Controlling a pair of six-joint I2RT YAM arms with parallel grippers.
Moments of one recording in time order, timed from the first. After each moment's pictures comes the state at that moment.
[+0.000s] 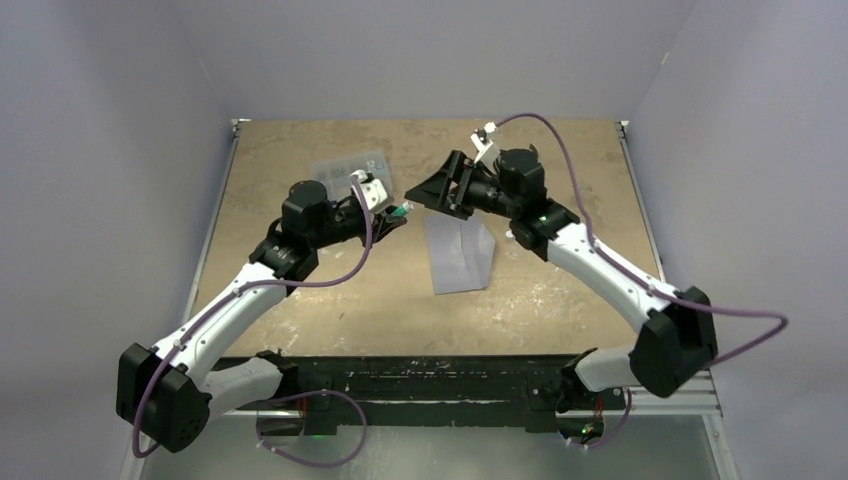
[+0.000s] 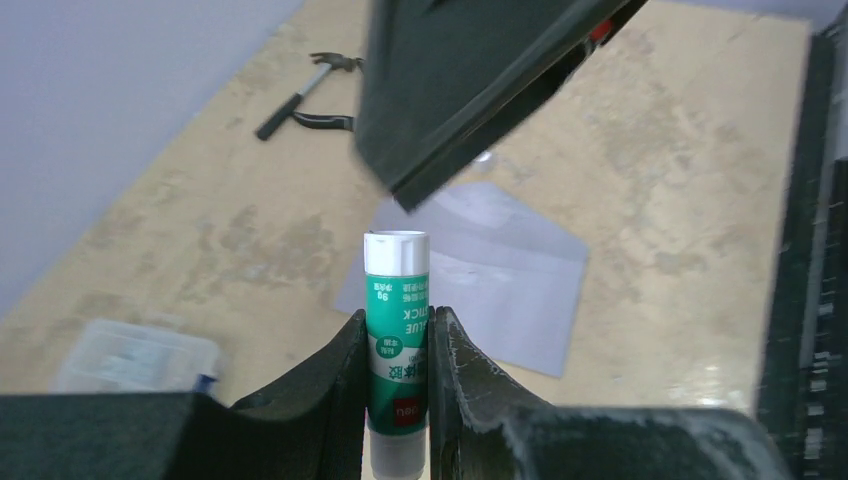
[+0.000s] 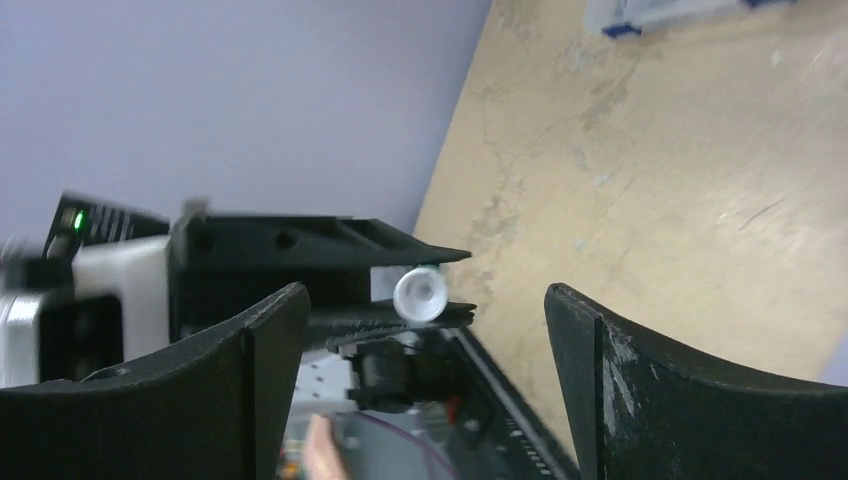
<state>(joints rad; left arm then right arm) -0.49 1.10 0.85 0.04 0.53 0.32 0.57 1.44 1.15 0.06 -0.46 1.04</state>
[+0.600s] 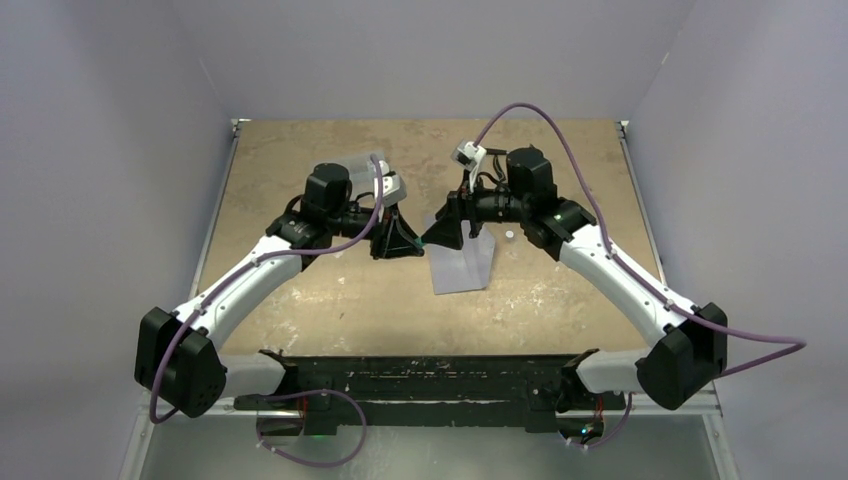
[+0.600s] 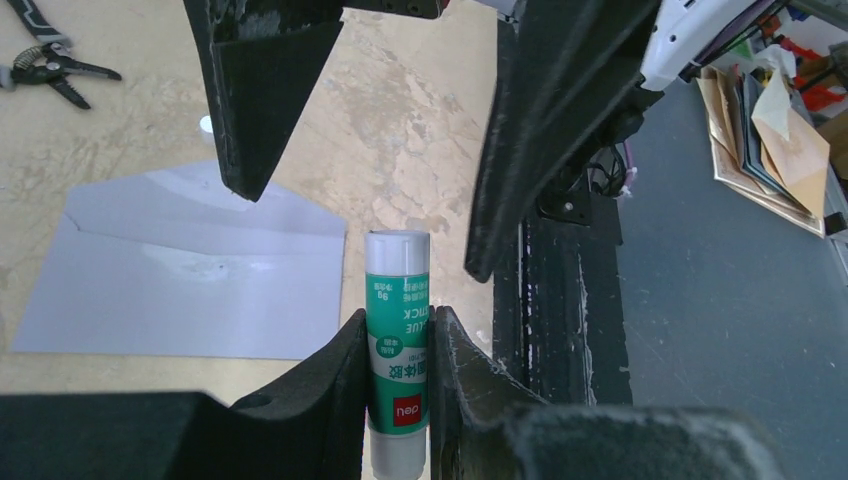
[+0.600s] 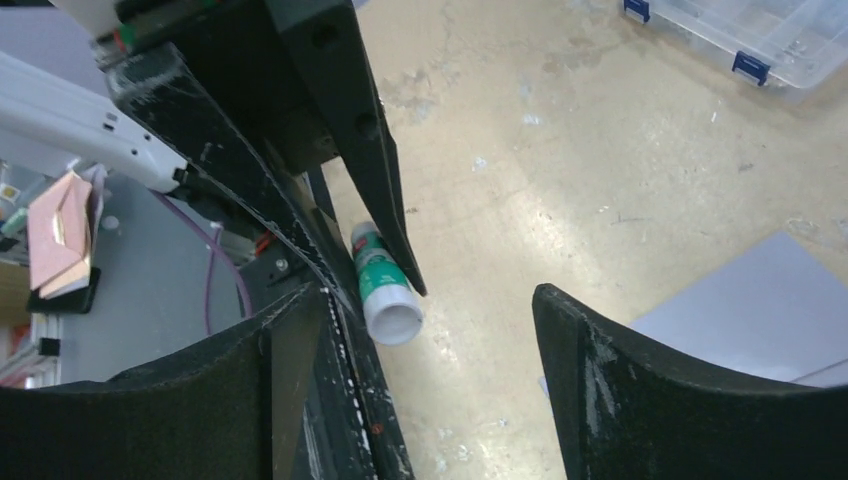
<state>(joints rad) -0.49 1.28 1.00 -0.17 0.99 0.09 0.55 1.31 1.16 -0.23 -0.73 0.19</state>
